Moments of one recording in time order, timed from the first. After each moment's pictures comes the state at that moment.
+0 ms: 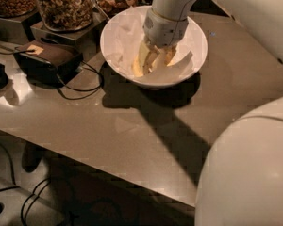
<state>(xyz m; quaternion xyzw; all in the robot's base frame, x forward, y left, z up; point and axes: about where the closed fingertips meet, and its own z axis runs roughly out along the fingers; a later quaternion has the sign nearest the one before) 0.586 -0.048 0.897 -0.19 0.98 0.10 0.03</state>
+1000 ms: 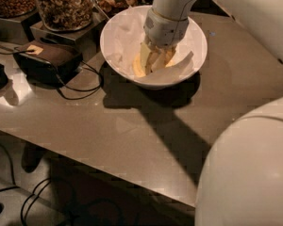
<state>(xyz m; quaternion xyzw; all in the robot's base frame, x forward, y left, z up) 0.586 -0.048 0.897 -0.19 0.98 0.10 0.03</state>
